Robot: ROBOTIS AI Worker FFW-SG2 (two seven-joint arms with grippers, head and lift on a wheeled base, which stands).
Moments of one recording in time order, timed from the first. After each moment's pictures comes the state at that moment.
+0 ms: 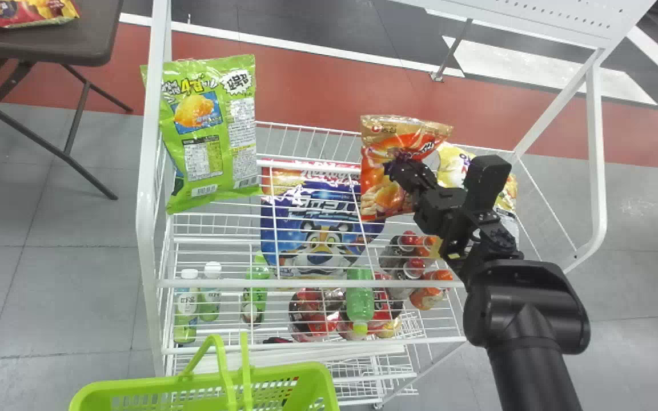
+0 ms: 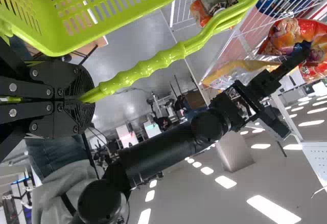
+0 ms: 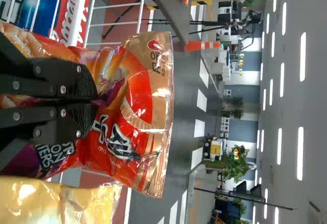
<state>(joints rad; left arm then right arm) 0.76 0.11 -0.09 -2.30 0.43 1.06 -0.94 0.02 -0.23 -0.23 -1.53 -0.10 0.17 0.37</state>
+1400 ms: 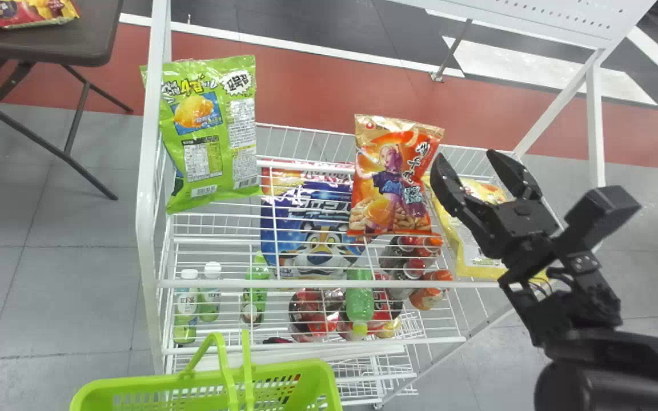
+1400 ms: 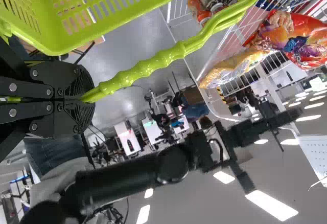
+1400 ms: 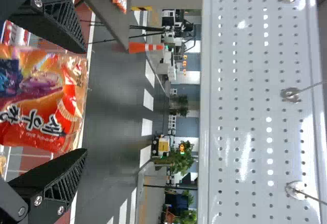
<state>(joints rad) 0.76 0.11 -0.09 -2.30 0.43 1.05 -0.94 0.44 -0.16 -0.40 -2.13 -0.31 0.18 0.39</state>
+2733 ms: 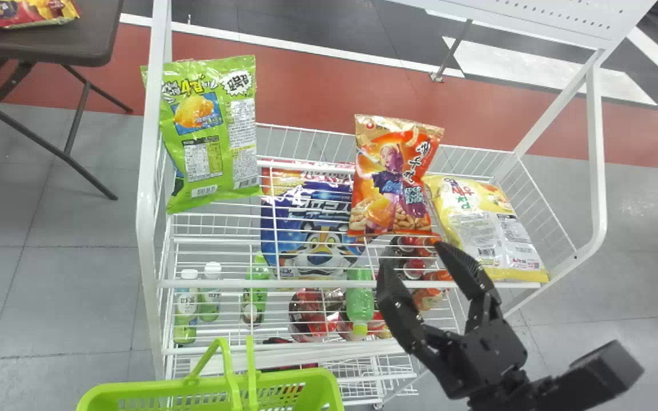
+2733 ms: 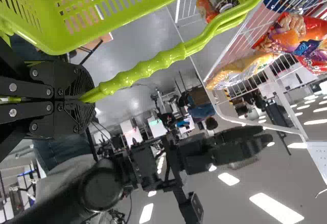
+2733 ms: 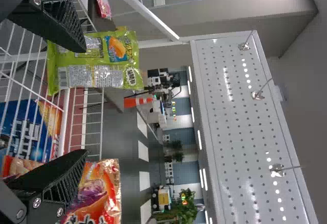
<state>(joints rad) 0.74 0.11 -0.10 -2.29 0.43 1.10 -0.95 0.84 -0.03 -0.23 -2.16 -0.33 -0.23 0.53</state>
